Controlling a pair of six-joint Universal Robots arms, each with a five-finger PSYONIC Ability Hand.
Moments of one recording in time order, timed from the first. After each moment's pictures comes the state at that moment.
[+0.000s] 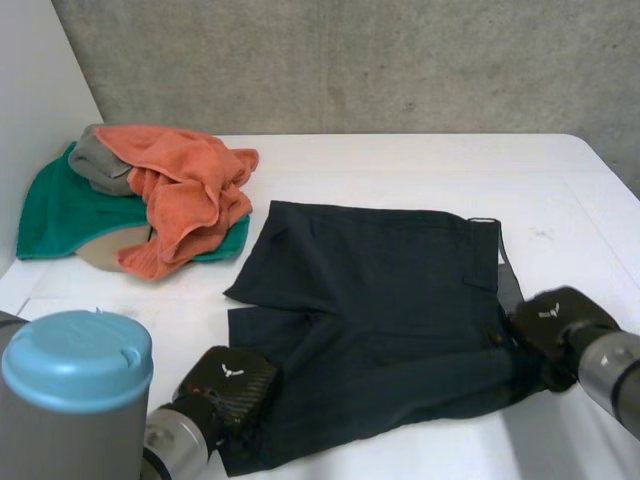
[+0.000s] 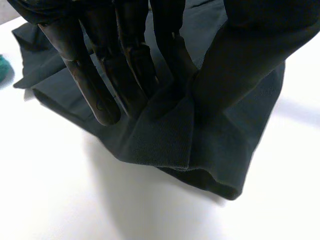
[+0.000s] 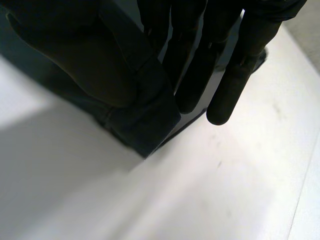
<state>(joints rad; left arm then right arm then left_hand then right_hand) 4.01 -1.79 -1.89 3.06 -1.63 3.28 1.80 -1.47 1.87 0.25 1.52 2.42 1.15 1.17 1.17 1.20 0.97 1.10 1.16 1.19 1.20 0.99</state>
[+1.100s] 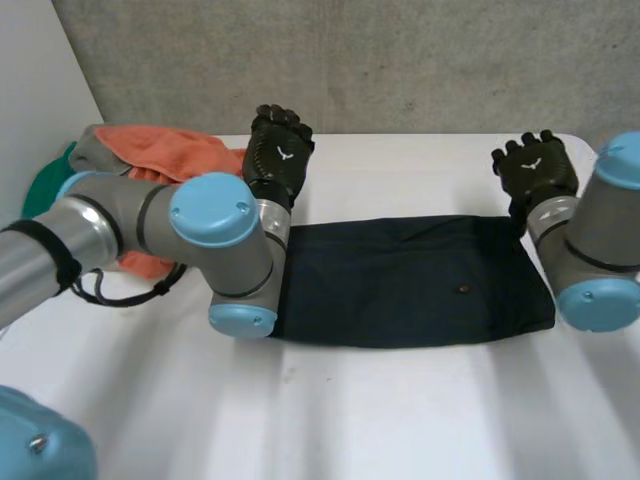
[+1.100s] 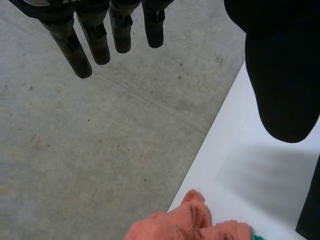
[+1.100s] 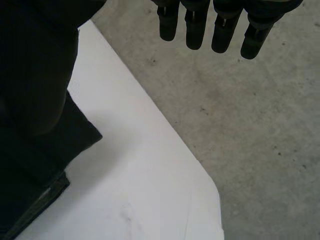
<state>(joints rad) 4.04 -2.43 -0.95 3.54 -1.81 3.93 1.84 -0.98 1.30 -0.22 1.61 2.52 0.19 0.20 0.21 0.20 0.05 0.23 0.21 0.21 0.21 0.04</state>
